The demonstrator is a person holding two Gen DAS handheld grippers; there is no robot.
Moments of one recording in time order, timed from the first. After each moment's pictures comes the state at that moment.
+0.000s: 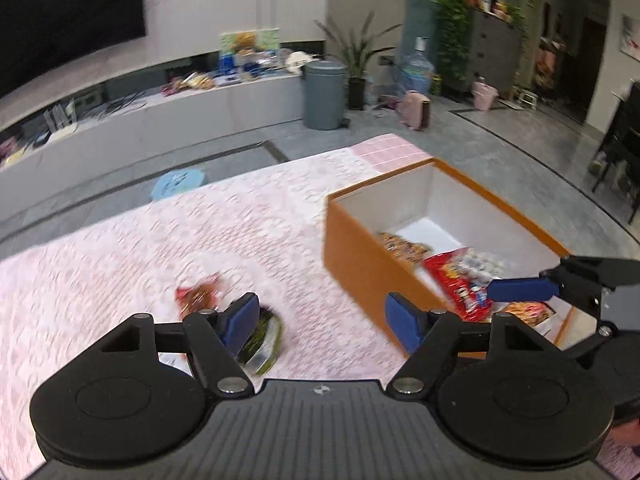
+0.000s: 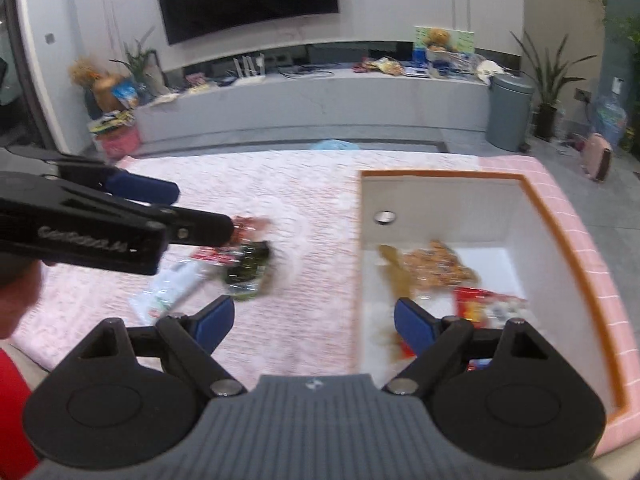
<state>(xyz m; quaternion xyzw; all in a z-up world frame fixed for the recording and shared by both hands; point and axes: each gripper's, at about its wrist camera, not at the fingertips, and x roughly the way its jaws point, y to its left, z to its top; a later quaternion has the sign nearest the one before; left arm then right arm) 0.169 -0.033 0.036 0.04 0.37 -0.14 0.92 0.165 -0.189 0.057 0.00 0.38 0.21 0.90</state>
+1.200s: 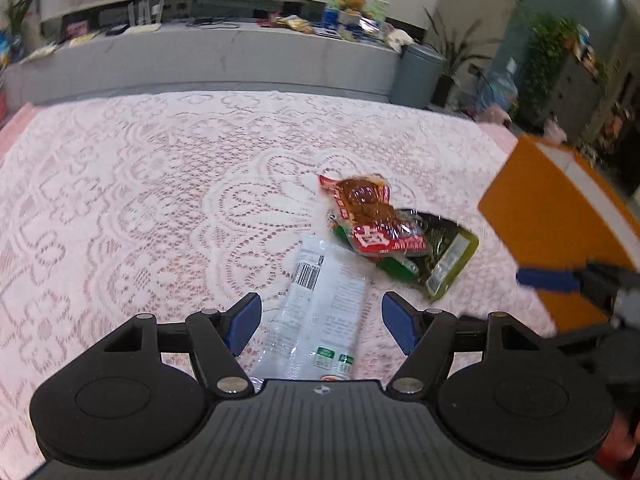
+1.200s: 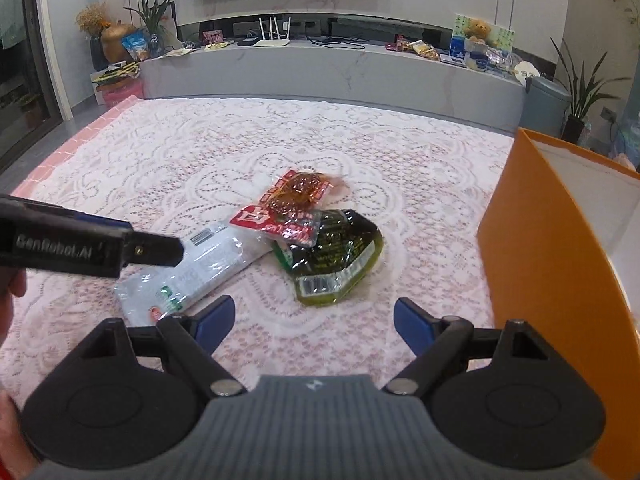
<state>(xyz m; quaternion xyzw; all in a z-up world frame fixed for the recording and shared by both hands) 0.173 0.125 -0.070 -0.07 0.41 -0.07 0.91 0.202 -0.047 -0.037 -0.08 0.39 0.21 0.89</state>
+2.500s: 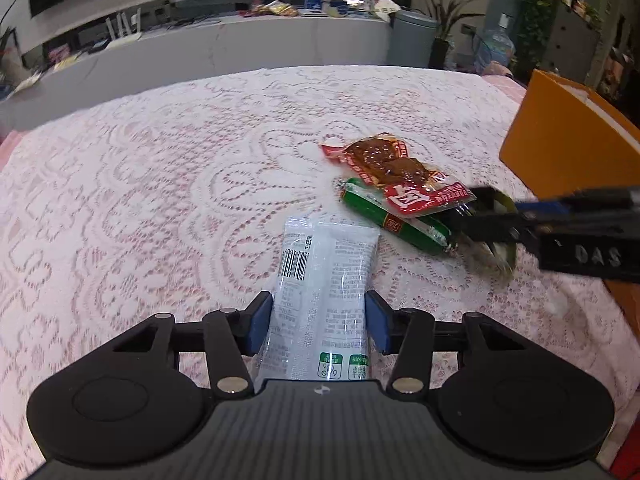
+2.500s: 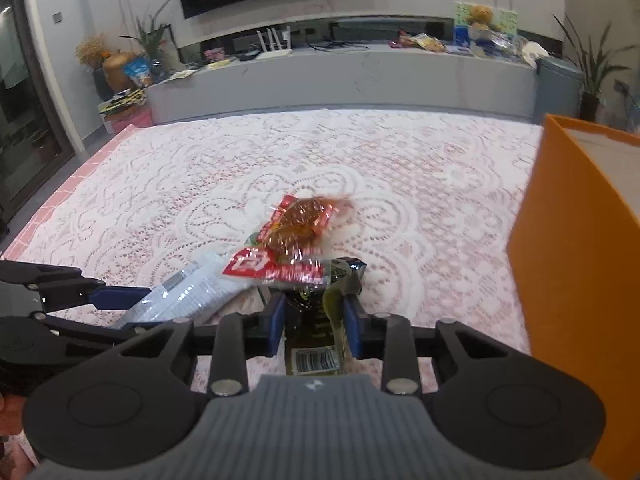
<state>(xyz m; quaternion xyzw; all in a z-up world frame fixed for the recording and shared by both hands) 0.189 0.115 -0.098 -0.01 0.43 -0.06 0.90 0.246 -0.051 -0.053 0.00 0.40 0.23 0.89</state>
